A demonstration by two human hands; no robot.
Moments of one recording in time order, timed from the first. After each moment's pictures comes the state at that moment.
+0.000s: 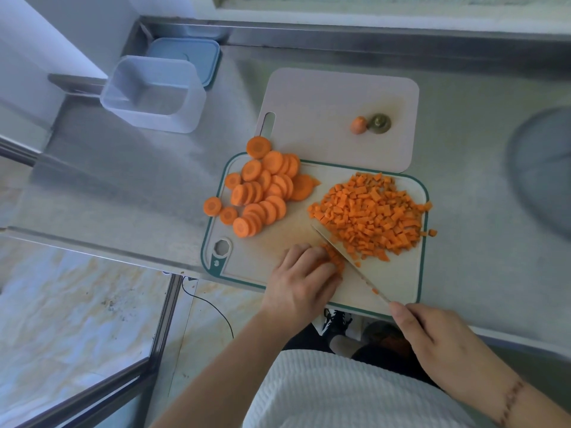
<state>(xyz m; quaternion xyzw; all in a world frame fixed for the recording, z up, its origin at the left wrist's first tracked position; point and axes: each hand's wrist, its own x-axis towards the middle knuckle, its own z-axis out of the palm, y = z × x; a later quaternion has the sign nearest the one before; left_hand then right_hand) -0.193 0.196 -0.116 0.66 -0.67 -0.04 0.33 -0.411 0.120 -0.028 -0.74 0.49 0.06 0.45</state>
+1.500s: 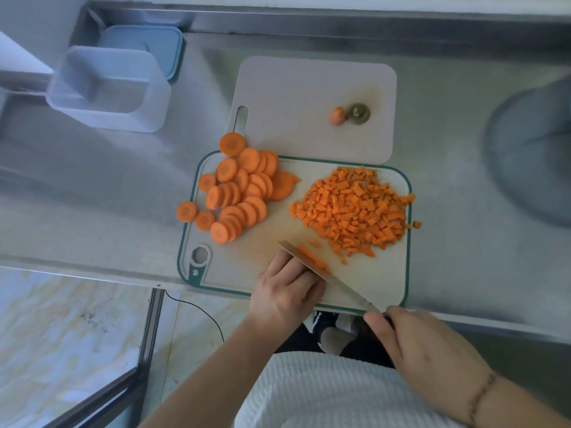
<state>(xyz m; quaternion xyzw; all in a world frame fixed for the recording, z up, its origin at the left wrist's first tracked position) -0.193 0.196 -0.123 0.64 -0.67 -0.04 0.38 -0.394 0.126 -0.014 -0.80 0.45 0.19 0.35</state>
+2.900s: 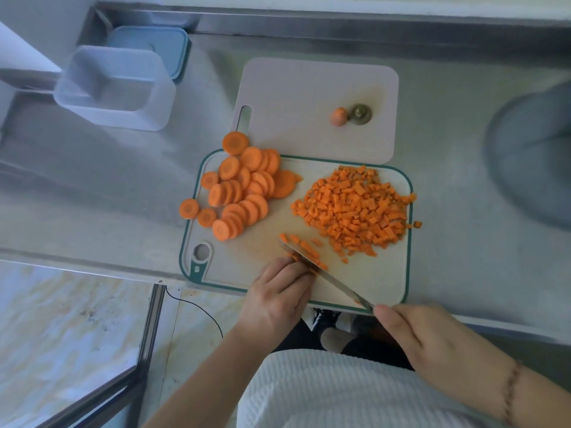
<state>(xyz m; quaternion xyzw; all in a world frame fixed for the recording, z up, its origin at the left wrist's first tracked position) -0.183 0.214 -0.125 0.64 -0.69 -0.05 0.35 -0.404 0.113 -0.012 -0.78 0.44 0.13 0.44</state>
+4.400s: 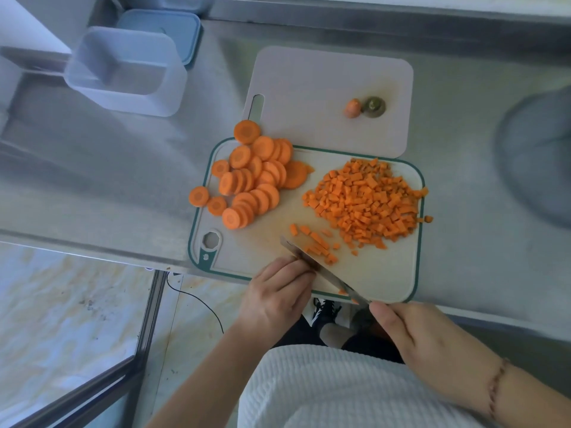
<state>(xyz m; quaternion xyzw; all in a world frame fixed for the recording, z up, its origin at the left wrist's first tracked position) -0.178 0.231 -0.127 0.63 -0.68 -0.06 0.37 -0.390 0.128 -0.011 -0.77 0.43 0.17 0.43</state>
